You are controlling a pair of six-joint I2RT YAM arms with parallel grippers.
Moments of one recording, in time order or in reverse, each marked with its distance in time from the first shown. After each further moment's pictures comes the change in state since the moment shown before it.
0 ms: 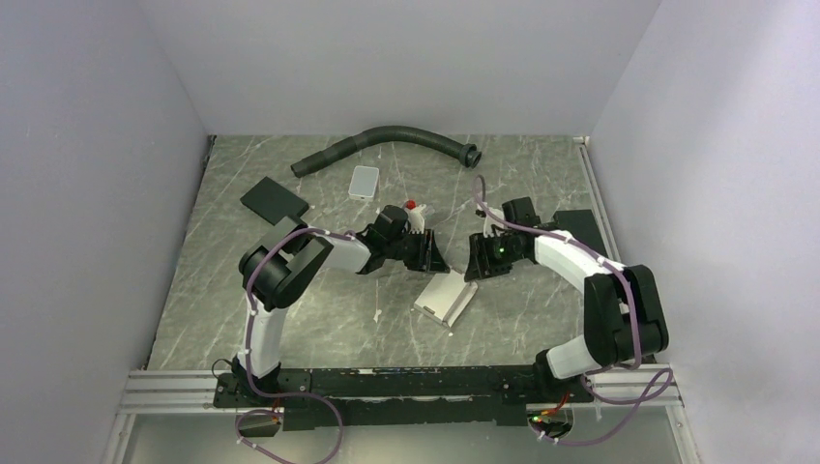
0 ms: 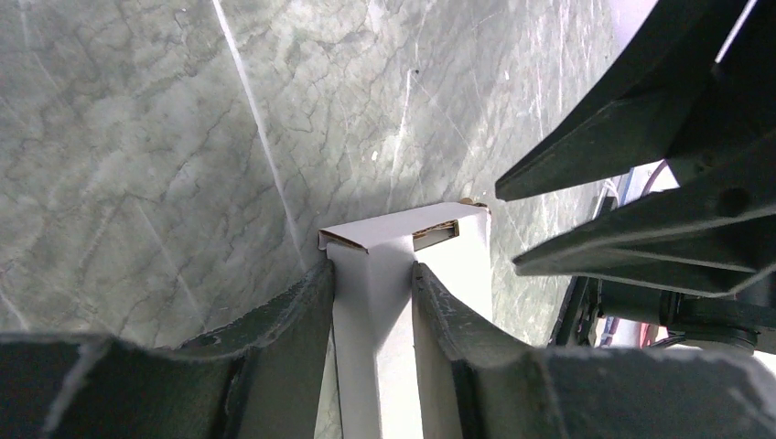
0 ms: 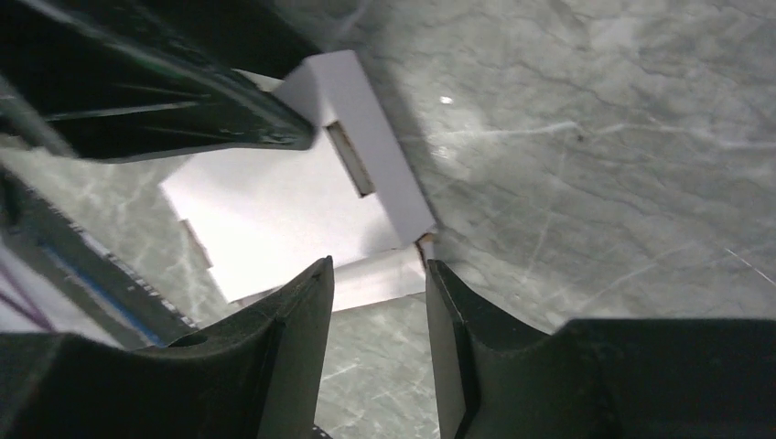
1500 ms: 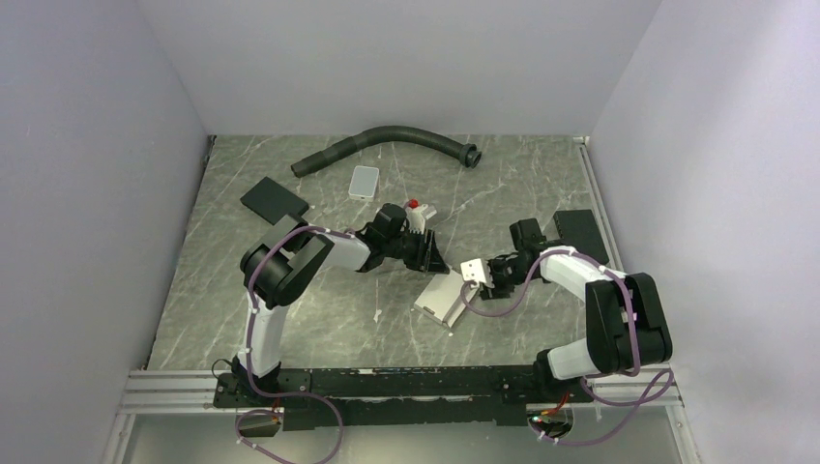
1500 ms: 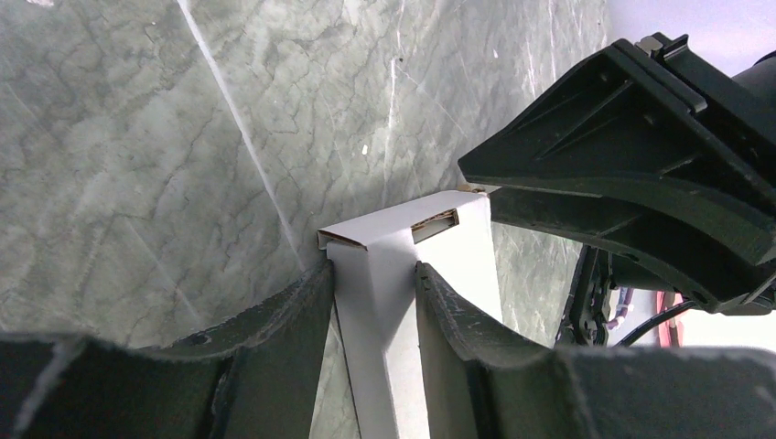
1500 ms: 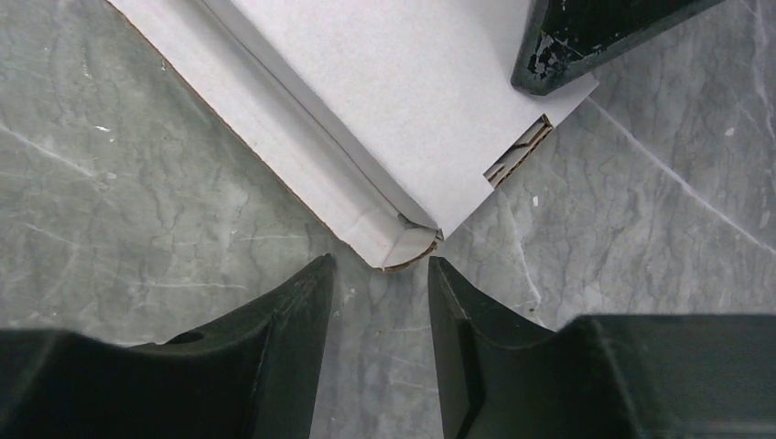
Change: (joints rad) left arm 0.016 0.017 0.013 0.008 0.077 0.080; right arm -0.075 -0.055 -0.150 -0.065 -0.244 -1.625
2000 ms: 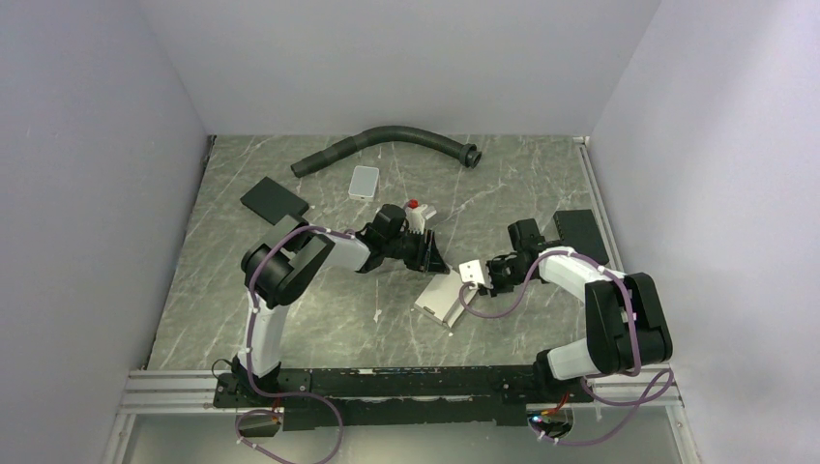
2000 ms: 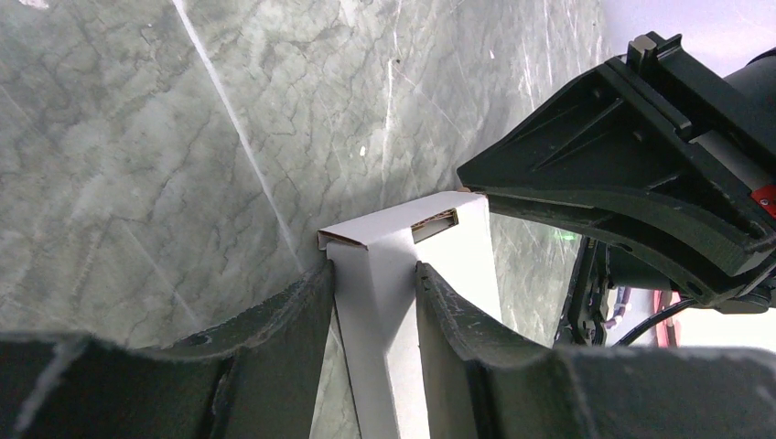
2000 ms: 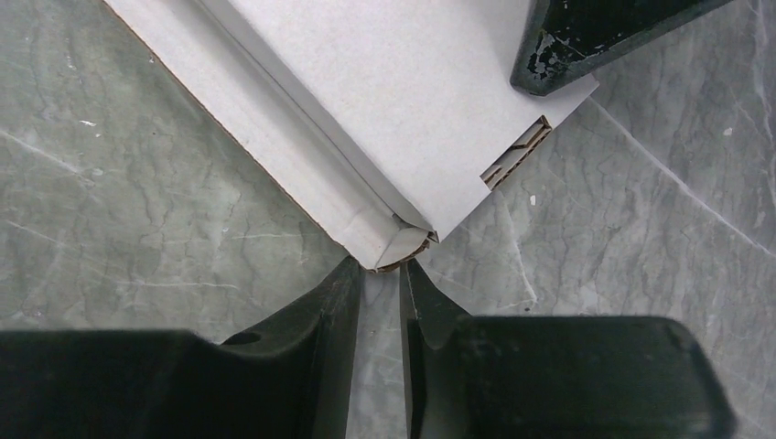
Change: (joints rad) left arm 0.000 0.006 -0.006 0.023 0.008 -0.006; right arm 0.024 0.000 -0.009 0.036 0.027 0.010
